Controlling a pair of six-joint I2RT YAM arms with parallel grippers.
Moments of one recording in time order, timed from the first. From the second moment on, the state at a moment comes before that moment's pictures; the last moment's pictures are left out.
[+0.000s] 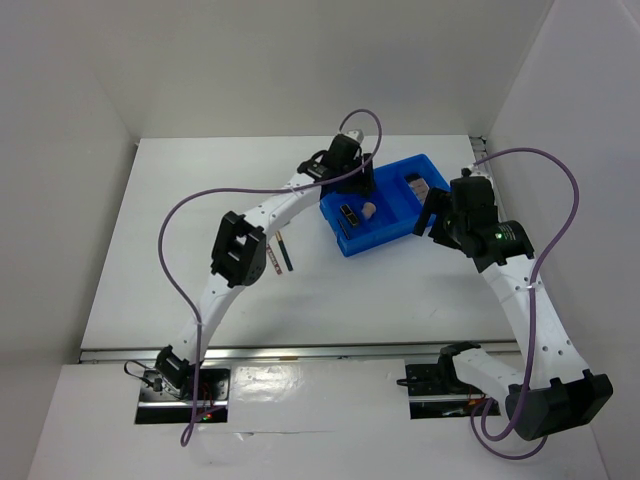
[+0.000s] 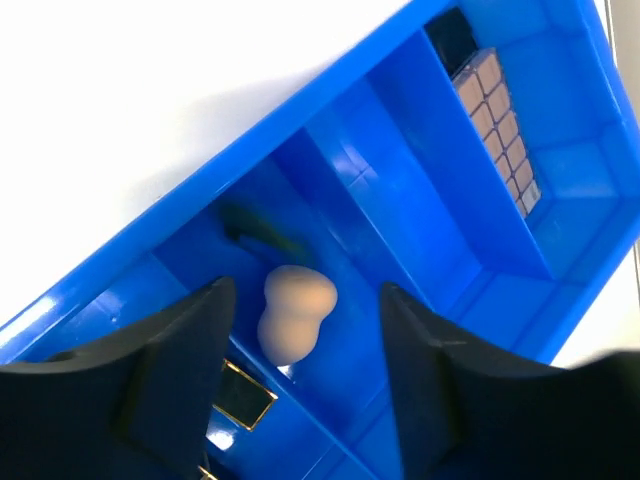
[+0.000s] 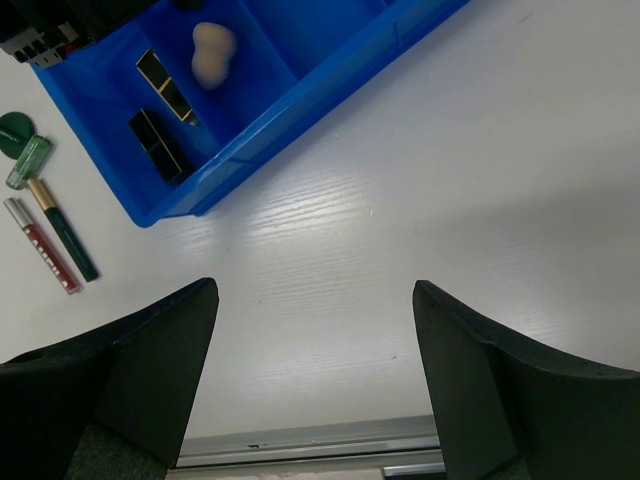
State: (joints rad) left arm -0.63 2.53 2.41 -0.51 0.05 -0.56; right arm 0.21 1.03 1.16 -0.88 0.17 0.49
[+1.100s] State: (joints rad) left arm -0.32 2.20 1.86 -0.70 -0.24 -0.62; right arm 0.21 1.03 1.15 -0.89 0.15 0.50
